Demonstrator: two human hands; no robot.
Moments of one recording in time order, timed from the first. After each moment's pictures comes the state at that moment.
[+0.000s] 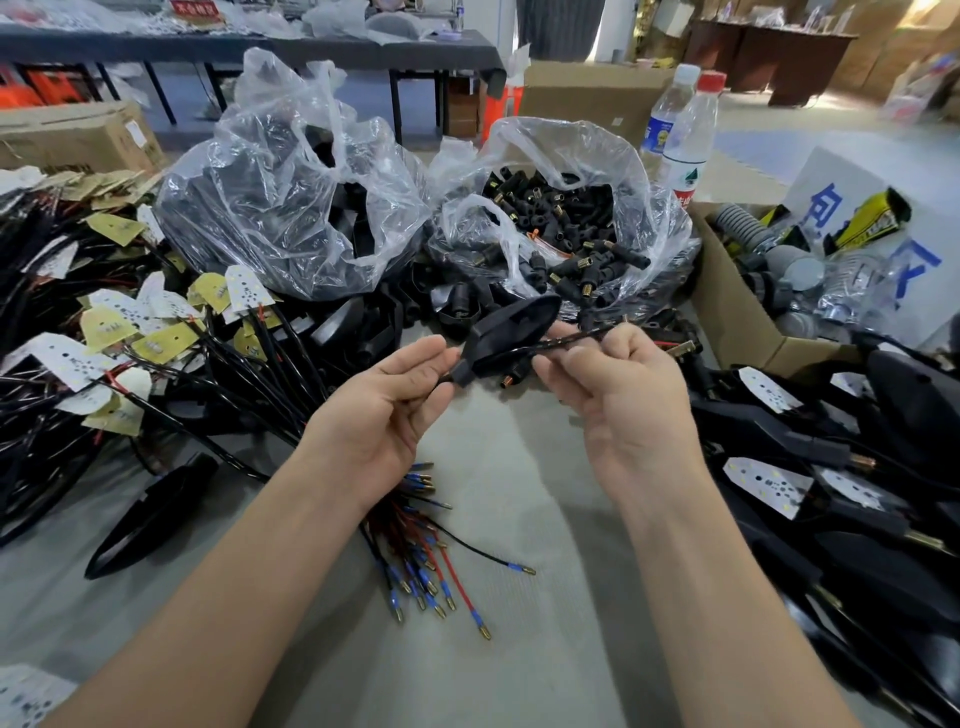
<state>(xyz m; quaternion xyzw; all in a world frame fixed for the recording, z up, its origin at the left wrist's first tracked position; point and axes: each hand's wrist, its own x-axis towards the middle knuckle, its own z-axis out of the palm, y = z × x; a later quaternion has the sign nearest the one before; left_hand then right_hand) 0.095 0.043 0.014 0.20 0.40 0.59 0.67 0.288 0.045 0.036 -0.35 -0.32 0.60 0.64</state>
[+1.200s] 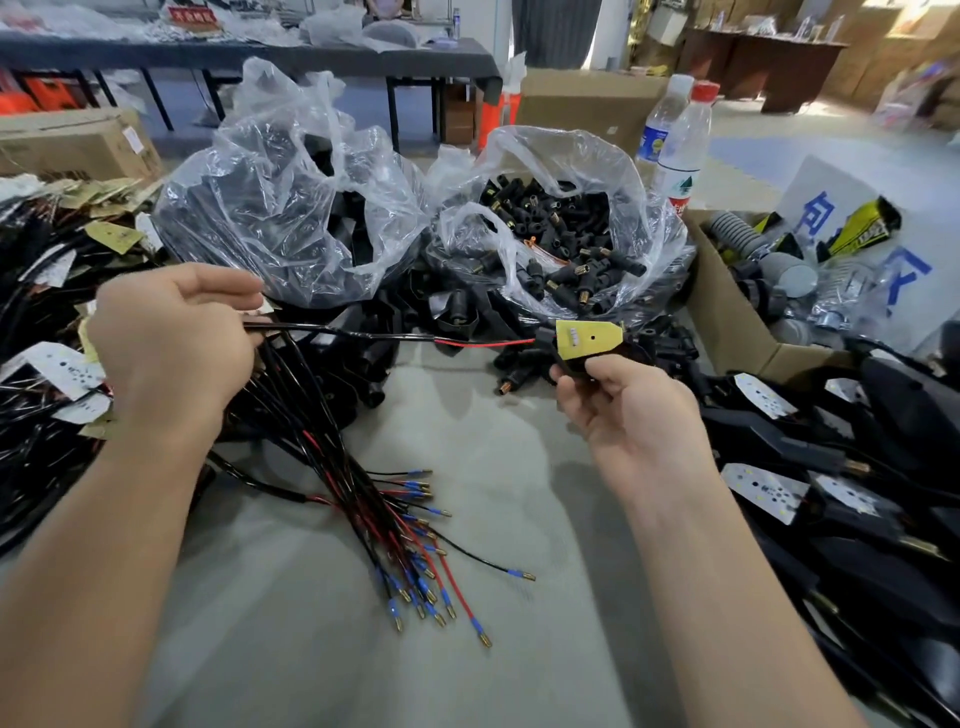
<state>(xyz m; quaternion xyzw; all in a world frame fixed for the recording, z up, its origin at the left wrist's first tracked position) 0.006 0.036 0.071 0.38 0.70 0.58 0.16 0.296 0.052 0.036 -0.42 -0.17 0.63 0.64</state>
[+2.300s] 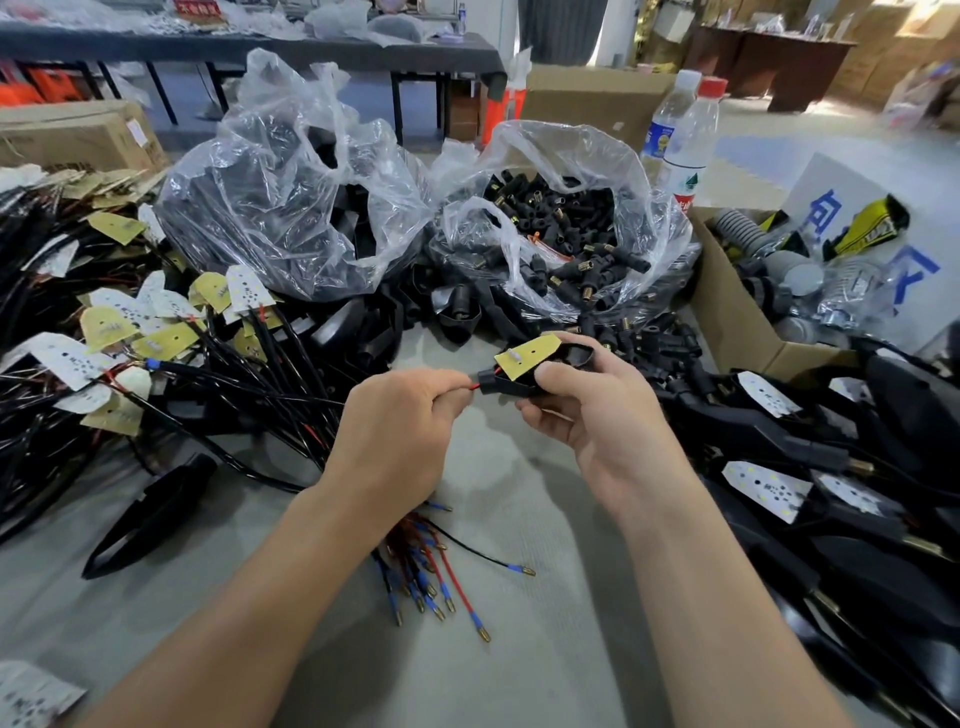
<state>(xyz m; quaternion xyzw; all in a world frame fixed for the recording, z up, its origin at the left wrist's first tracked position) 0.104 0.024 0.007 0.69 0.59 0.40 0.13 0.287 0.048 0.028 -0.45 -0.35 0.62 0.53</state>
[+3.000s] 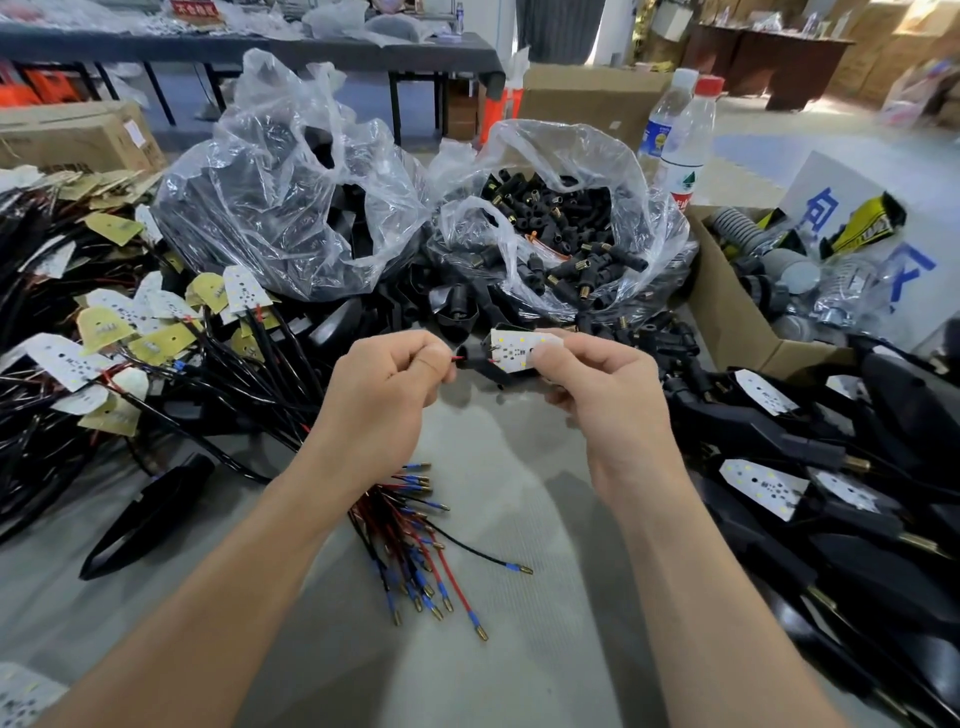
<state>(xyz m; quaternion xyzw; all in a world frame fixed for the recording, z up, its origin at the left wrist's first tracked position) 0.095 0.035 0.025 0.60 0.53 0.49 0.33 0.286 0.044 0.031 -0.46 -0.49 0.48 0.56</state>
